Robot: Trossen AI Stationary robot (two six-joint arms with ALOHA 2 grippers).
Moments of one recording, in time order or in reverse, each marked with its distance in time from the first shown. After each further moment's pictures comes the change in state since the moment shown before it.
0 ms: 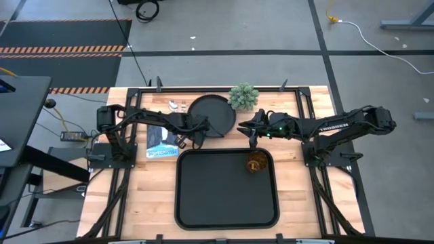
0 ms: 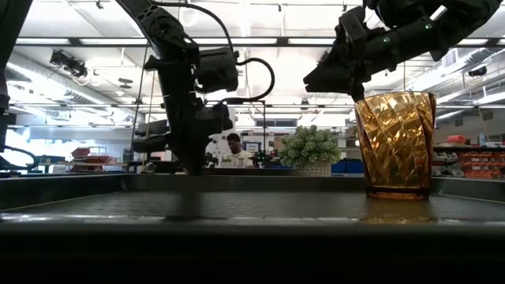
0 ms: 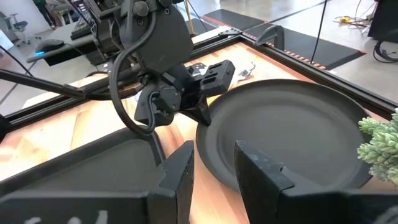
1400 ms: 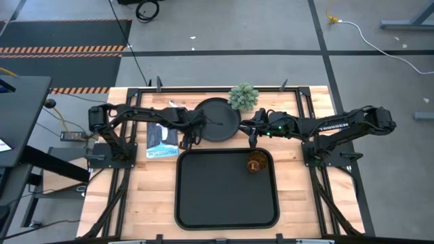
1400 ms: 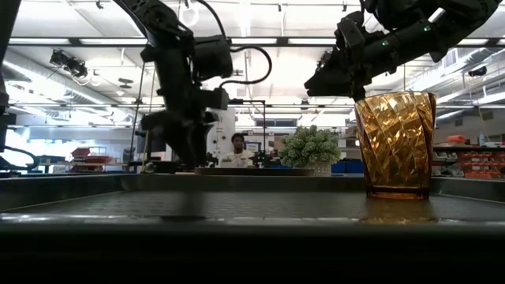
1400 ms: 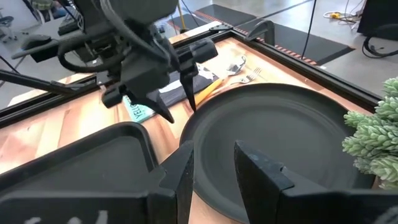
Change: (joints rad) left arm 0.050 -0.091 0.001 -0.035 0.194 -0.466; right arm -0.020 0.000 0.001 -0.027 0.007 0.000
